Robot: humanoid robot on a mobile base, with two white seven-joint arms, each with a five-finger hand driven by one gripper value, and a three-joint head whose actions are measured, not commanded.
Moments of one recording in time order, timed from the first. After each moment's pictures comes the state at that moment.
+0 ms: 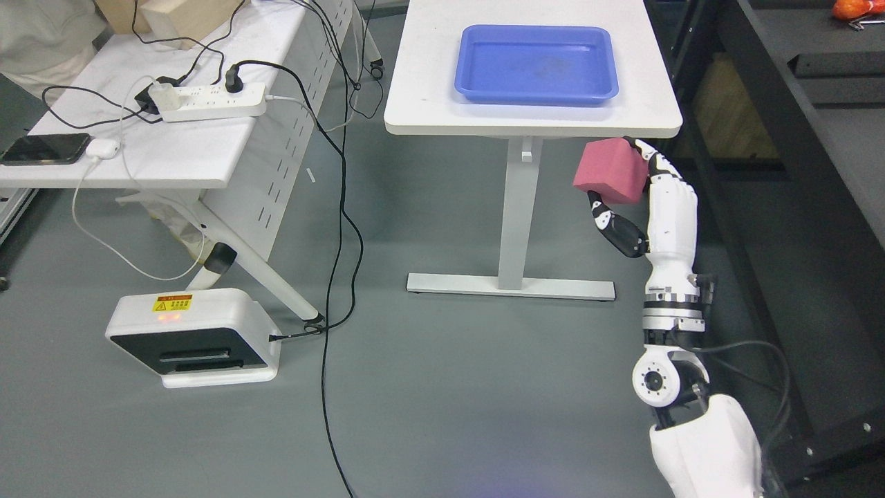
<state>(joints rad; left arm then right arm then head) 0.05 0.00 -0.13 0.00 0.13 -0.12 -0.17 -0.13 0.00 0.19 -1.51 0.79 -0.12 -0.47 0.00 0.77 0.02</state>
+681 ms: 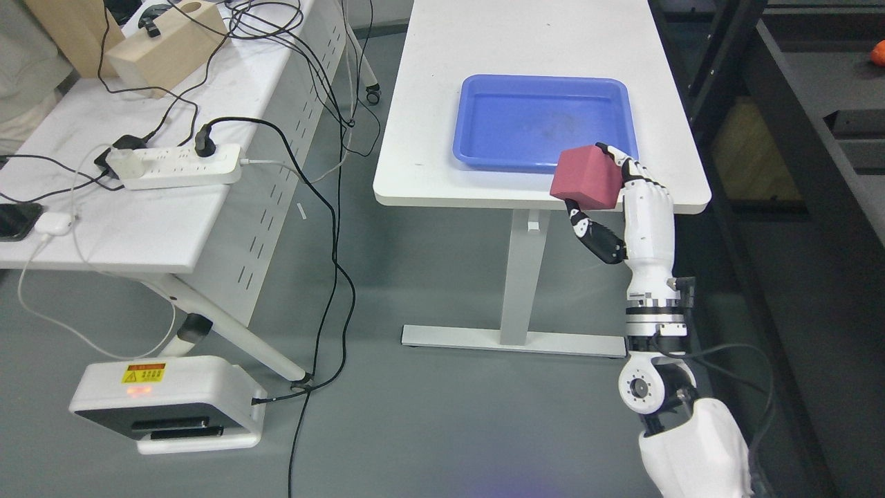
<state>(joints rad) 0.05 0.00 -0.13 0.00 0.13 -0.12 -0.17 -0.12 0.00 0.24 -1.52 0.86 -0.13 -0.47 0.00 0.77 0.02</state>
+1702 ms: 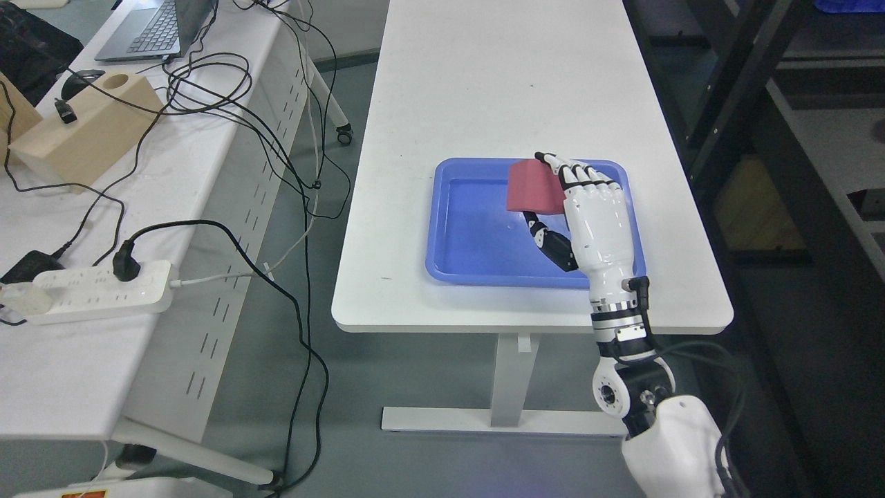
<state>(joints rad) 0.05 0.00 -0.13 0.00 0.14 -0.12 -0.17 -0.14 0.00 0.33 -1.52 1.13 -0.11 -0.43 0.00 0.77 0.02</state>
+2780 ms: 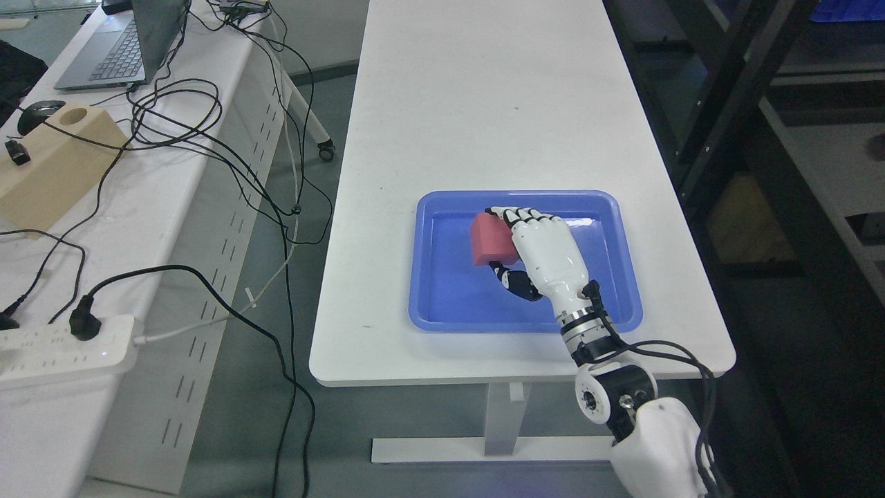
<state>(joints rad) 0.05 0.00 -0.13 0.00 0.13 -0.12 -0.17 -0.15 0.00 0.40 -1.49 1.16 -0.06 -0.13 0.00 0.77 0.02</state>
